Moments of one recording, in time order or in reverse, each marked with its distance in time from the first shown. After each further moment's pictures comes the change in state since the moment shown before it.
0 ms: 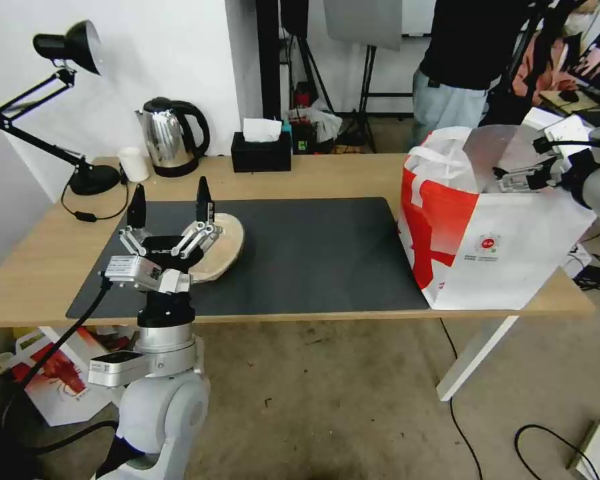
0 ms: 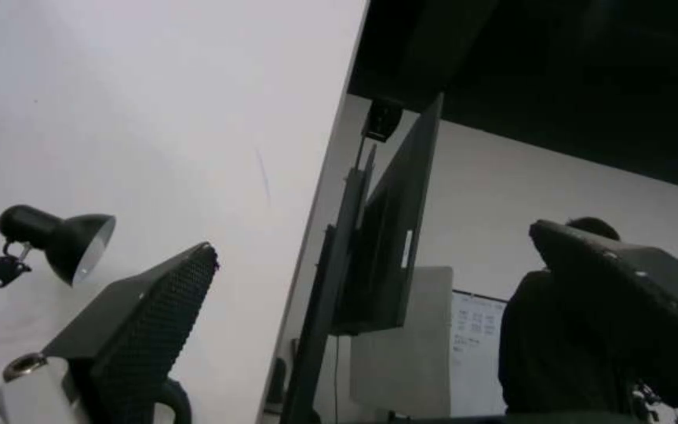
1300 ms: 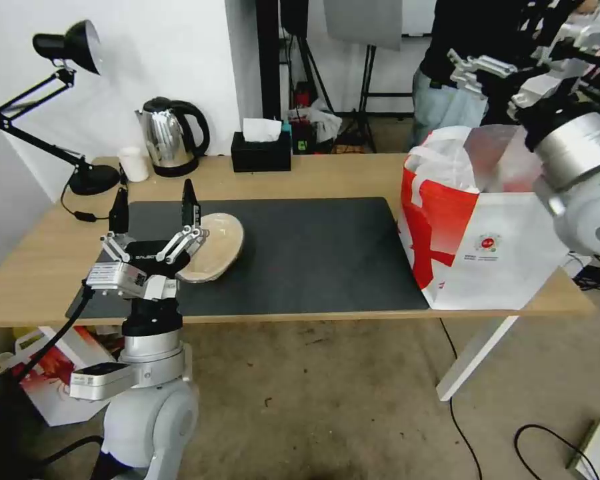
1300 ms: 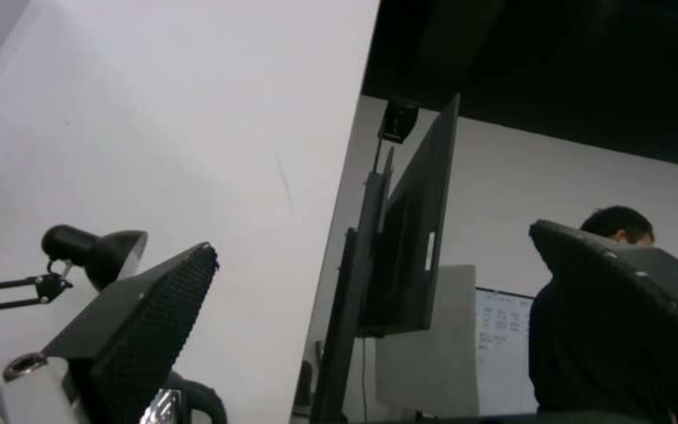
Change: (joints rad) left arm 0.051 -0.014 -0.050 -0.042 0.025 0.007 -0.002; right arm 0.001 0.384 0.058 0.021 0.029 0.821 -0.232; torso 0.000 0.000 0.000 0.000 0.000
